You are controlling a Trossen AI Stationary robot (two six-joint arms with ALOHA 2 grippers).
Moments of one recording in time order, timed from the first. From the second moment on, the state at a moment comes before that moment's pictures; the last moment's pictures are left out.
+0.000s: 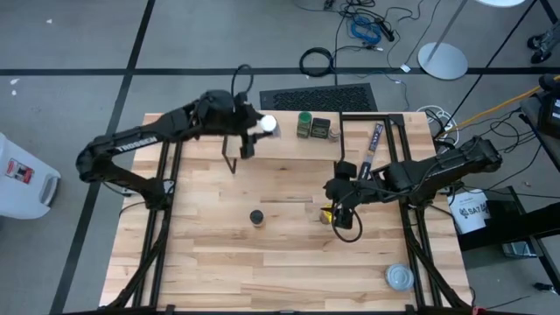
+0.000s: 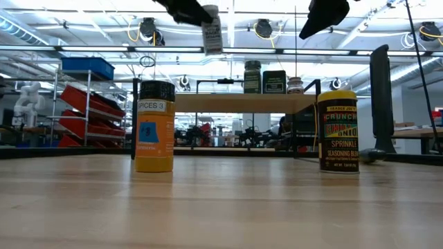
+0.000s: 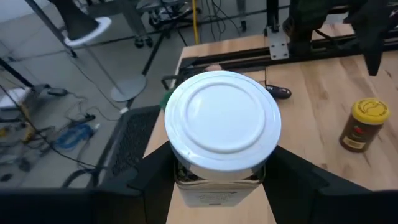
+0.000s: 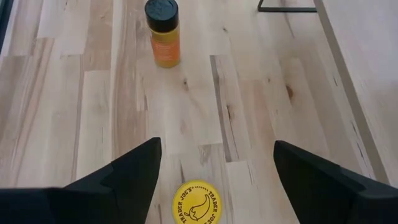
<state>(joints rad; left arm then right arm) 0.37 1.32 1.34 -0.44 0.09 0.36 0.30 1.29 1.18 -0.80 0.31 0.30</state>
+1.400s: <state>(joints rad) 0.68 1.52 1.34 -0.57 0.43 0.46 0.30 1.29 1.18 -0.80 0.31 0.30</state>
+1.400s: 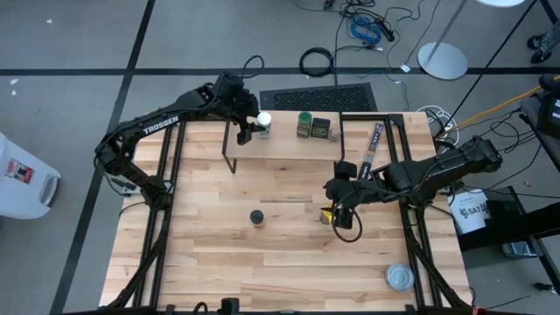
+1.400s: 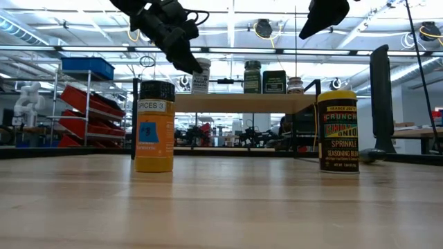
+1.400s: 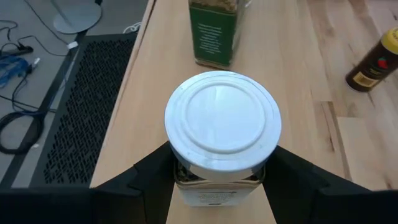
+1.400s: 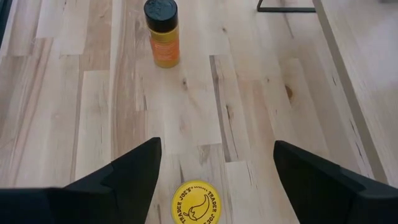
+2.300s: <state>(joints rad) 0.68 1.50 1.34 -0.58 0.40 0.49 0.30 1.29 1.18 -0.80 0.31 0.31</state>
